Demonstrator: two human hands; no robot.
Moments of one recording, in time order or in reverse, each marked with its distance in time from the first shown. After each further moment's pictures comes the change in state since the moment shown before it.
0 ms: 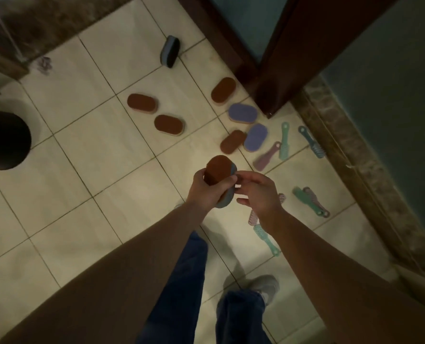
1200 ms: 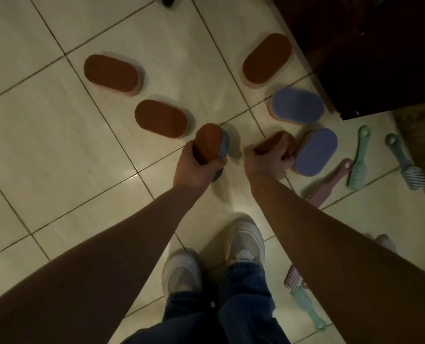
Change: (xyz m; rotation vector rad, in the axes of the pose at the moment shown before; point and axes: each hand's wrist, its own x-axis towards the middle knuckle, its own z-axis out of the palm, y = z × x) left_hand 0.323 -0.054 -0.042 0.128 0.142 0.164; right_hand 0.337 0.061 0.120 -0.384 0.480 0.077
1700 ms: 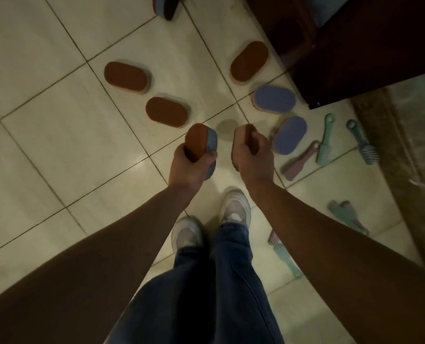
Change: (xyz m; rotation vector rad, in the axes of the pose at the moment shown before) left_hand -0.105 0.052 -0.032 -0.059 0.037 -0.133; right_hand -0.093 -0.012 -0.084 0.113 -0.199 -0.214
